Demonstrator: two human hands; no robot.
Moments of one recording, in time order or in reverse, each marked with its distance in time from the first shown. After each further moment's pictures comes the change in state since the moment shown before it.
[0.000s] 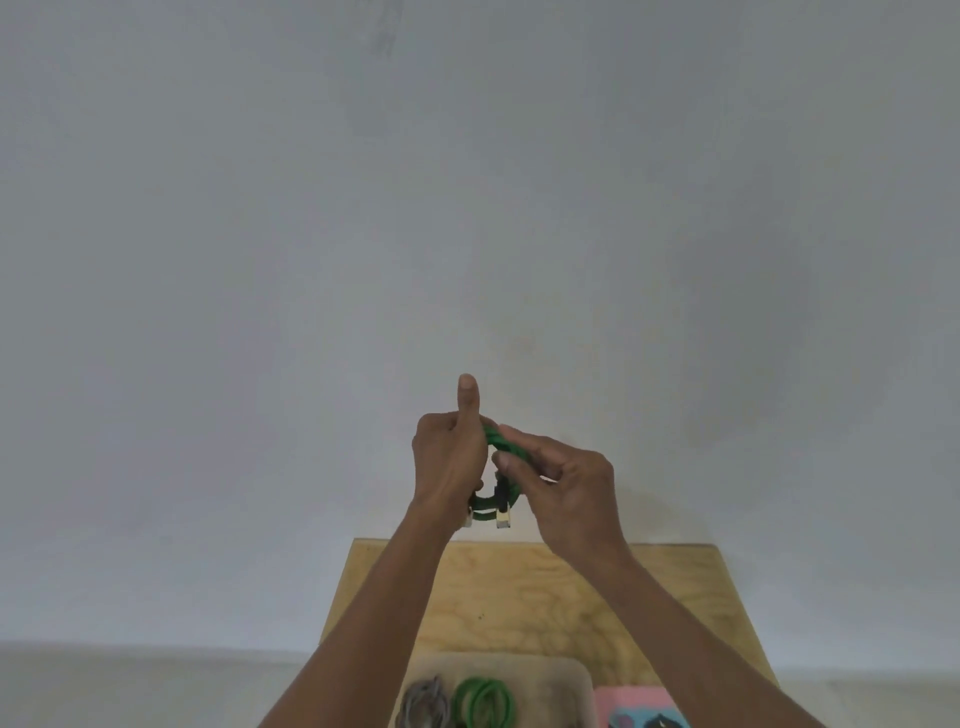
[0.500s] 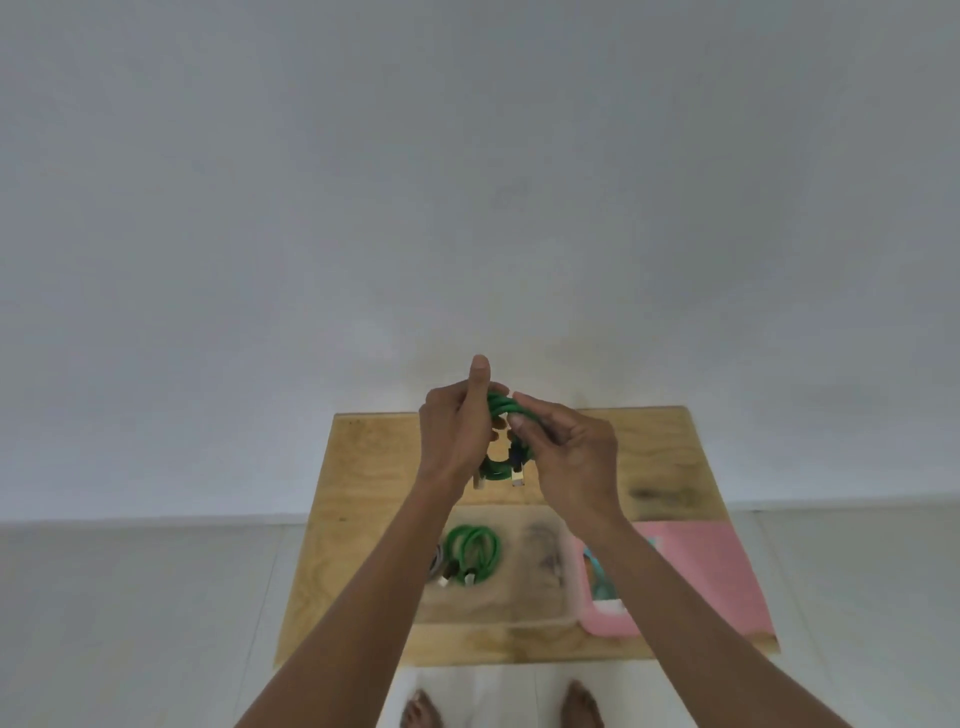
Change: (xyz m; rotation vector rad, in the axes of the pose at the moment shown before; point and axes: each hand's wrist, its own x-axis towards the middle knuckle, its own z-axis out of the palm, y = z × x) left_hand -0.039 -0.108 0.005 0.009 -0.112 -0.079; right_hand -0.079 0.066 0.010 0.003 0.171 0.334
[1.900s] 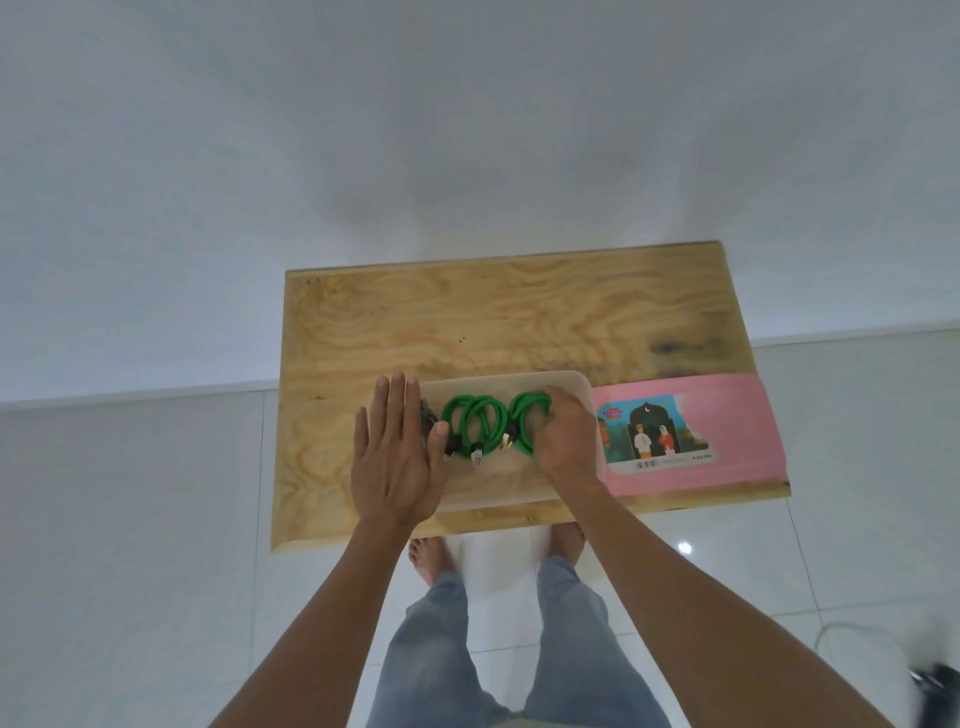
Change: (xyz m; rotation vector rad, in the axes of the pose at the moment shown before) left_hand -0.043 -0.239 -0.064 1.060 -0.208 0.164; right_hand -0.050 0.177 0.017 -0.764 -0.075 0.519
